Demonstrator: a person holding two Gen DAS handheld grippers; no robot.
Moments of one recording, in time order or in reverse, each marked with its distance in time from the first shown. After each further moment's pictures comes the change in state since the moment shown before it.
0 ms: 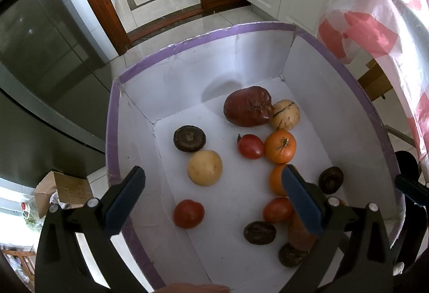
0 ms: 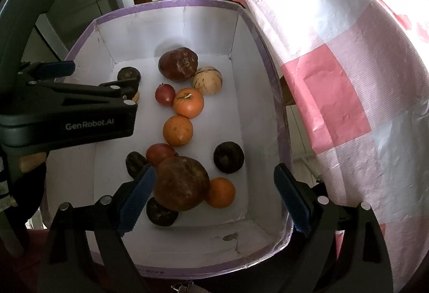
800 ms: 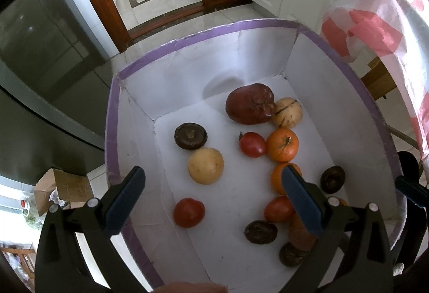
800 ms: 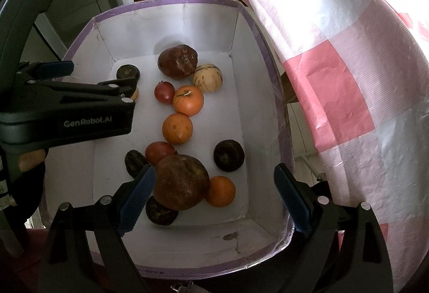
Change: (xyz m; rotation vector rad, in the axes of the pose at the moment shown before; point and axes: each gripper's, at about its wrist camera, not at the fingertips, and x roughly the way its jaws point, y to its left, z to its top) left arm 0.003 0.001 -0.004 -0.006 0.006 0.002; right arm 0.001 0.000 -0.001 -0.001 0.005 0.001
